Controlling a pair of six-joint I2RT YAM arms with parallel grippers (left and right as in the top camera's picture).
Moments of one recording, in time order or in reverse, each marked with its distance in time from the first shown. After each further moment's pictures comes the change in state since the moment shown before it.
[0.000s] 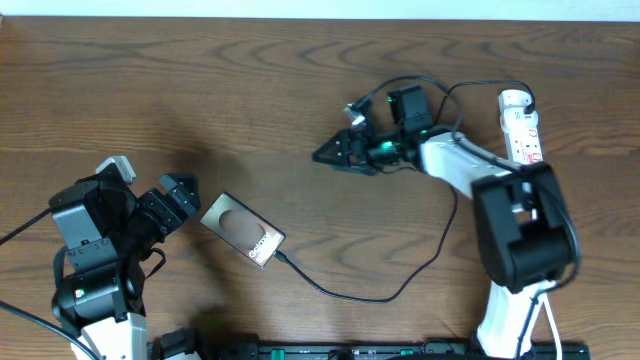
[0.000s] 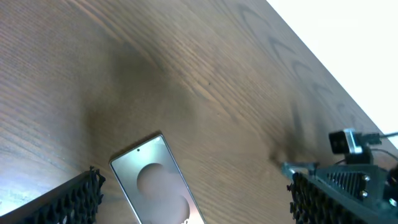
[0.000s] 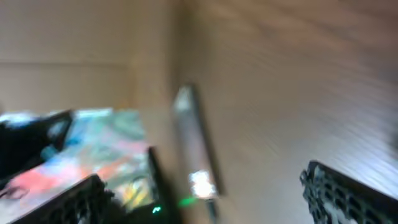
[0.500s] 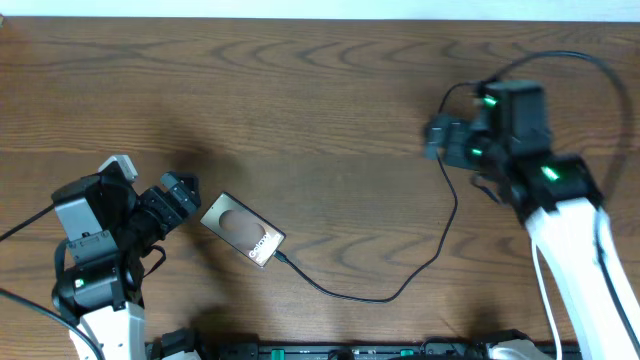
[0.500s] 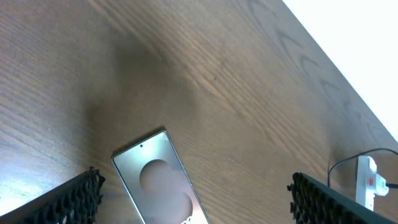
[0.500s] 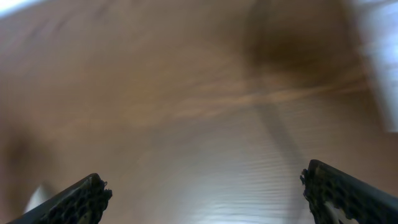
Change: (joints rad) left arm 0.000 0.043 0.000 0.000 0.000 0.000; right arm -0.122 -0.745 0.000 -0.581 1.030 -0.036
